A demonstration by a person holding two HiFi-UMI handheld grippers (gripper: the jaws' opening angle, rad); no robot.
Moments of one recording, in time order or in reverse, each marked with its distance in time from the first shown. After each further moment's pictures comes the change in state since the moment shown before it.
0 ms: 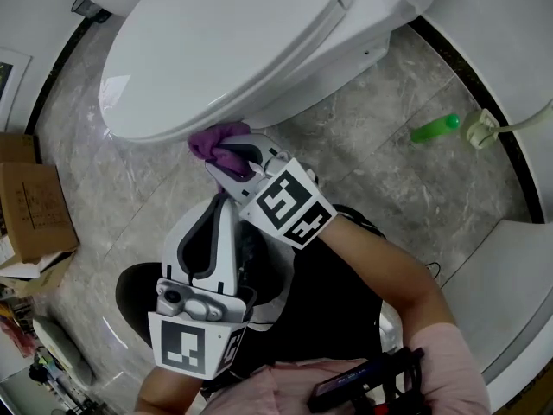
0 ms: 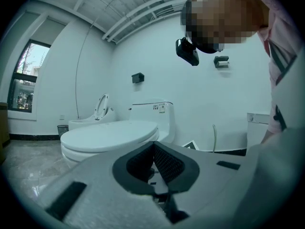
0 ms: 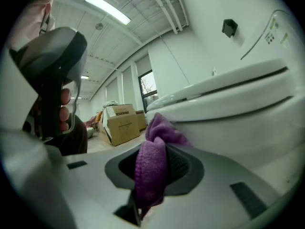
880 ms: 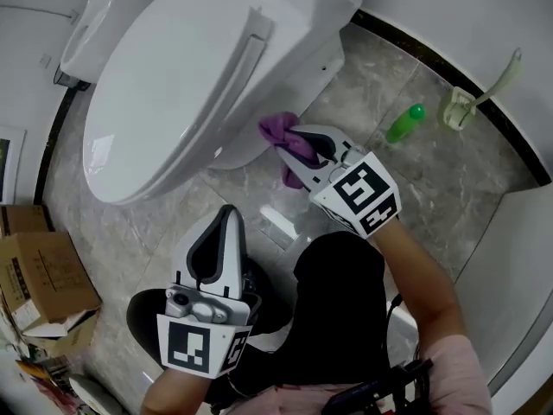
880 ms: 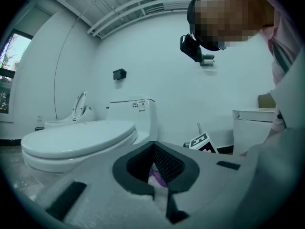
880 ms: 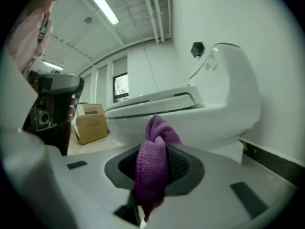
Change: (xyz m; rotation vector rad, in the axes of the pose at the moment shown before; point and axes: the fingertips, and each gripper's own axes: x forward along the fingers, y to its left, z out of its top) left arm 0.051 -0.058 -0.001 0.052 0.003 -0.188; right arm -0.162 -0.133 -0.024 0.006 -0.034 -0.372
